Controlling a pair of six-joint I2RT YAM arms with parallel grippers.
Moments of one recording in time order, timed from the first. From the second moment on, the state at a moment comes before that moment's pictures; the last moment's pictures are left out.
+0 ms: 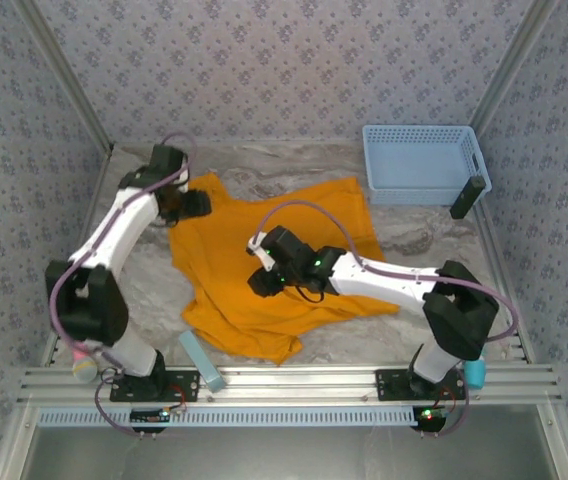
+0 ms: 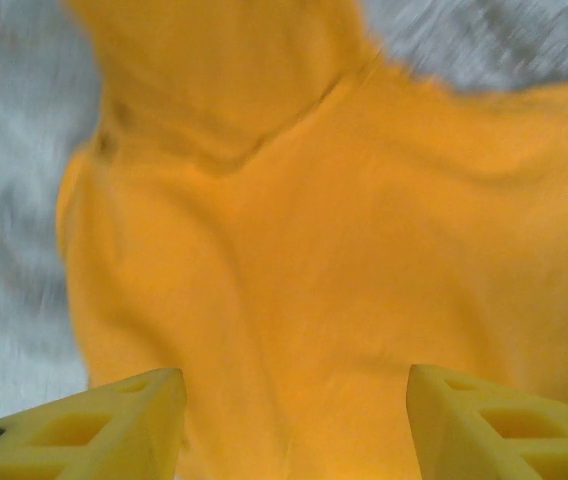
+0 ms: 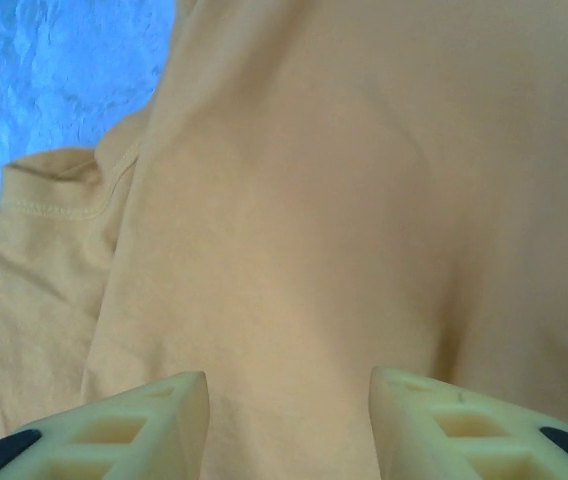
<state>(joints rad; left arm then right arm) -0.20 1.54 1.29 -0.85 0.05 -0.37 1.00 1.64 1.10 -0.31 -0.07 0.17</state>
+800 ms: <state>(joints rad) -0.13 2.06 1.49 -0.76 0.03 -0.41 1.15 2.23 1.60 -0.28 -0.24 0.03</state>
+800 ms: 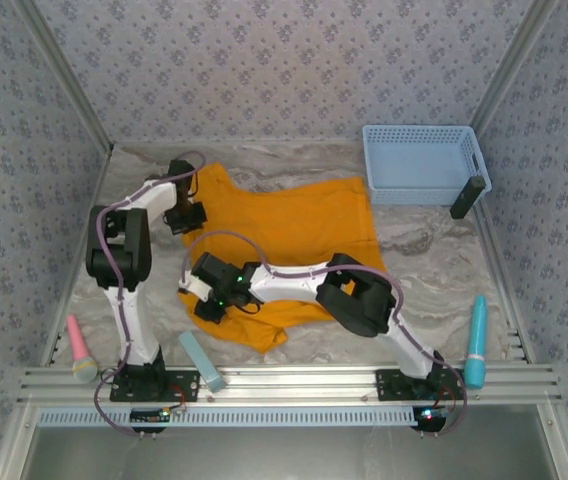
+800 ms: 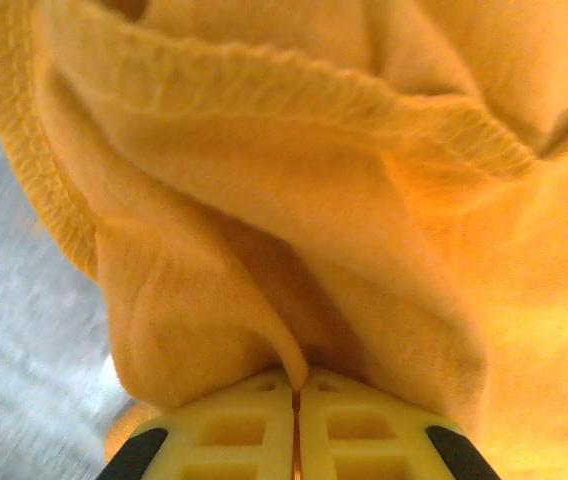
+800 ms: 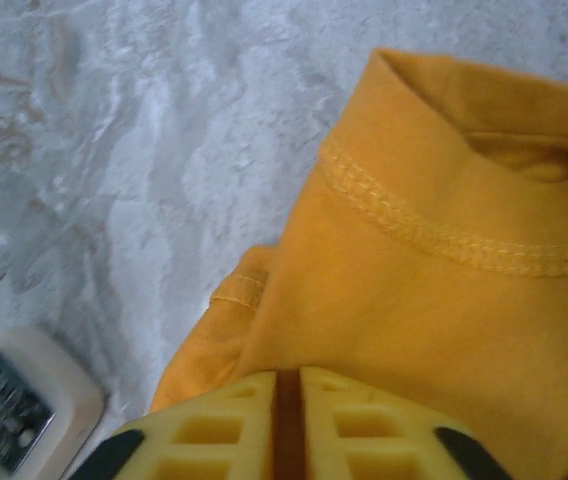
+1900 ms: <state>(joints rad) -0.14 1.51 0.96 -0.75 0.01 -0.45 0.95 1.51 0.89 -0.27 -0.11 0.06</state>
